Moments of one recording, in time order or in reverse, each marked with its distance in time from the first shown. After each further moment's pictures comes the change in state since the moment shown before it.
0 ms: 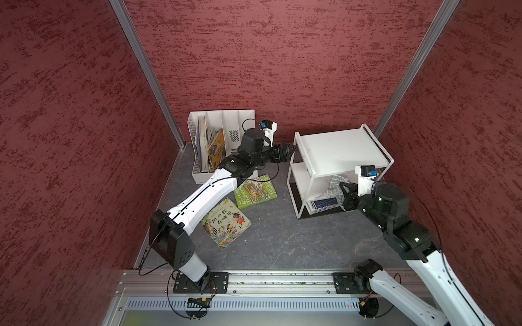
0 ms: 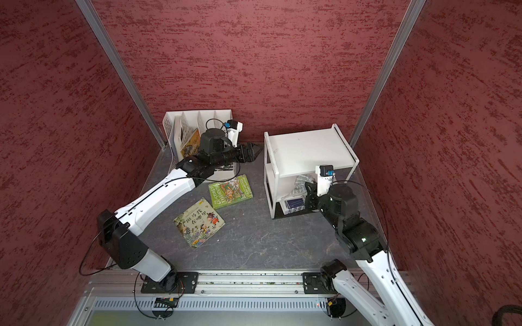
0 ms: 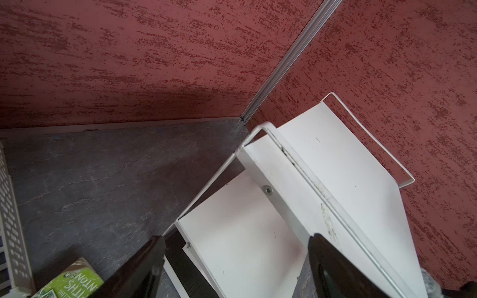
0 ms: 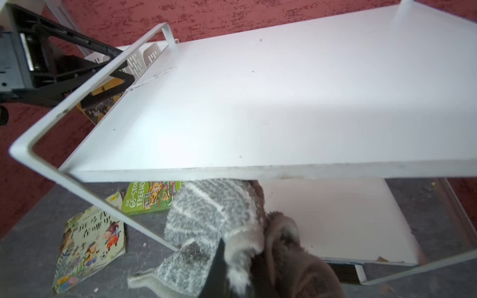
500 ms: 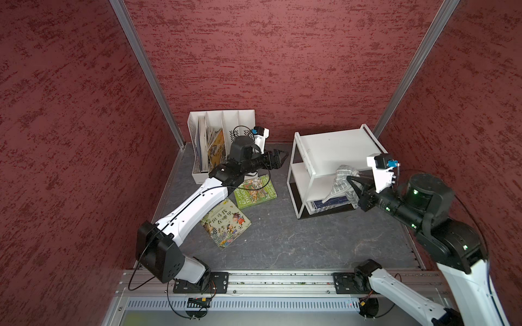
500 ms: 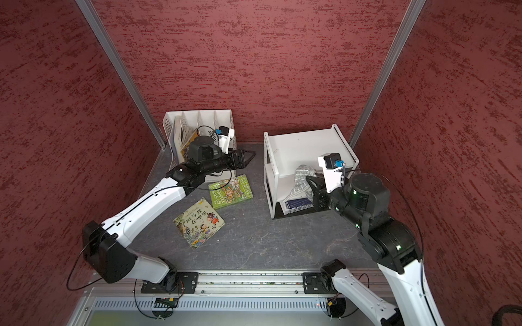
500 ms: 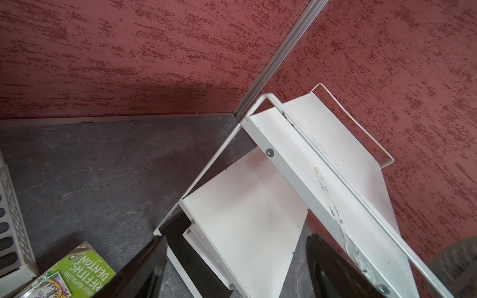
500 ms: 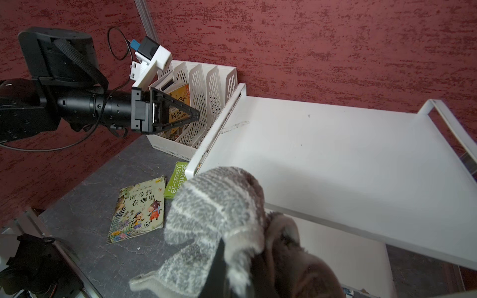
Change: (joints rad) left arm 0.036 -0.132 -0.209 0.114 0.109 0.005; right arm 0.000 0.154 0.420 -0.220 -0.172 -0.137
